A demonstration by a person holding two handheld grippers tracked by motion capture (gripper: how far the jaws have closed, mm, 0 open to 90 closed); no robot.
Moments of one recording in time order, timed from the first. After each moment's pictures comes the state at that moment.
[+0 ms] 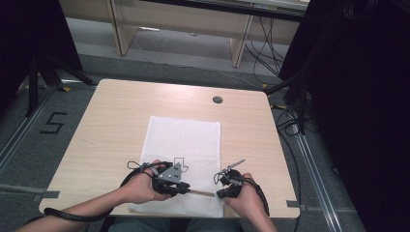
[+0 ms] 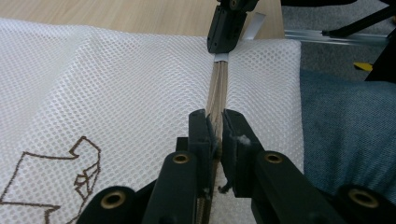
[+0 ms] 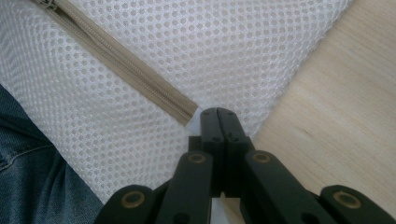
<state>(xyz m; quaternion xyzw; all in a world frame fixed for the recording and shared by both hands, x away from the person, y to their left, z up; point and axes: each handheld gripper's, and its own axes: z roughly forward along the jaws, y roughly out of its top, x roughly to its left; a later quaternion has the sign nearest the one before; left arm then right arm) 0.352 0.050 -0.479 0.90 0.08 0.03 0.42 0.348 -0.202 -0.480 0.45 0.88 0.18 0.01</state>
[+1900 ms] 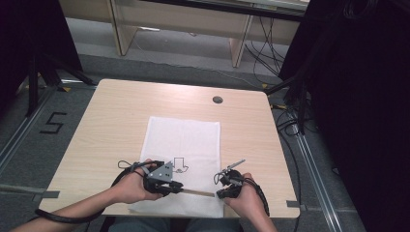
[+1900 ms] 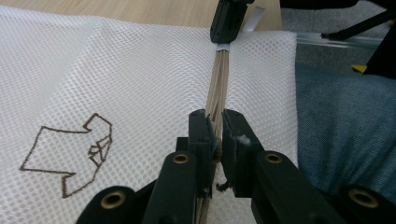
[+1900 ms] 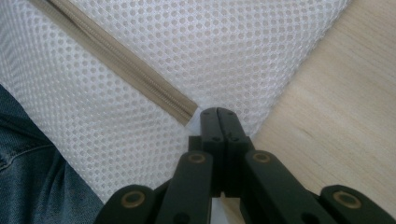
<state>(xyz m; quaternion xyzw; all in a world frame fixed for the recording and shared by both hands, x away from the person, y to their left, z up) 0.352 0.074 -0.476 0.90 0.09 0.03 0.43 0.349 -0.203 -0.481 0.43 0.88 0.19 0.01</state>
